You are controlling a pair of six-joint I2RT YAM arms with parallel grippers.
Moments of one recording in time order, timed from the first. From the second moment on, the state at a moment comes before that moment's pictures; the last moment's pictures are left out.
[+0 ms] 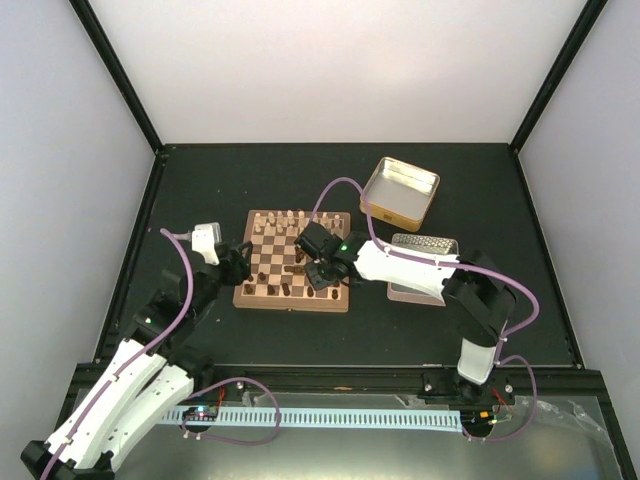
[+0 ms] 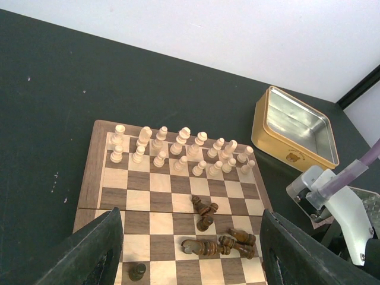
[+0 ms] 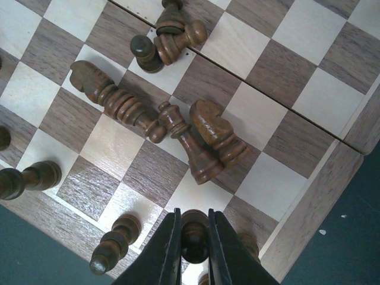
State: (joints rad) left arm -0.46 0.54 0.58 -0.41 -0.13 -0.51; right arm 0.98 1.81 1.31 -0.66 0.14 0.43
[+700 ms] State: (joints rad) left arm -0.46 0.54 0.58 -0.41 -0.13 -0.51; right arm 0.97 1.89 1.32 -0.64 0.12 0.44
